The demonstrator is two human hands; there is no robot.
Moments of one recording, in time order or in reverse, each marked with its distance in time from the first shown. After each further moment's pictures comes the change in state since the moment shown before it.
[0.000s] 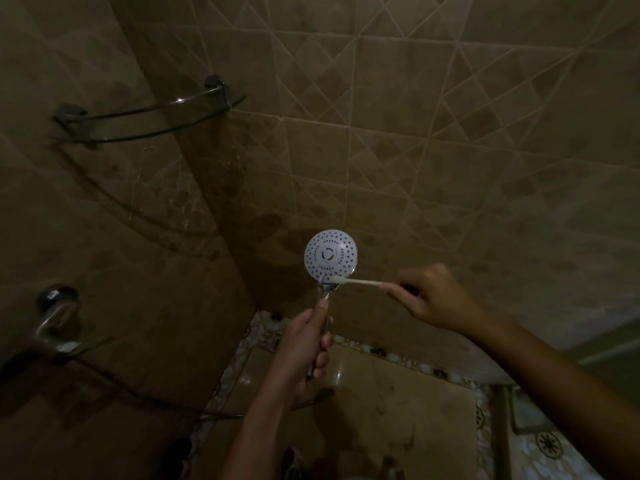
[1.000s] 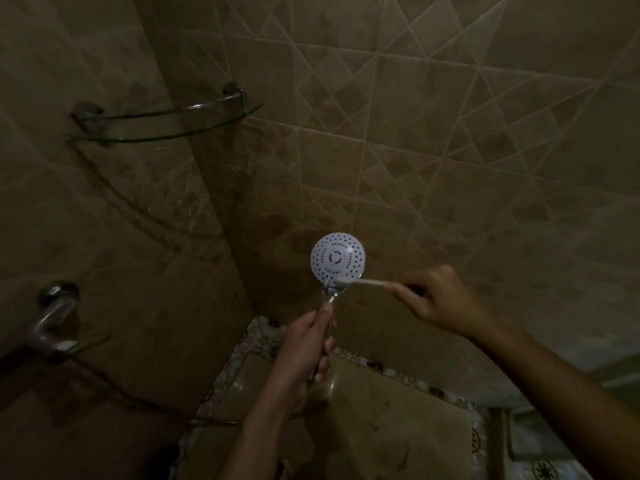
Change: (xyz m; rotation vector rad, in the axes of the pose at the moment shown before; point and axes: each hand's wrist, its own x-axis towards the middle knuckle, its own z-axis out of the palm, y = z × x) left_hand 0.014 0.006 -0.005 0.001 -0.011 0.049; right_hand 0.027 0.001 -0.012 -0.002 -0.068 -0.004
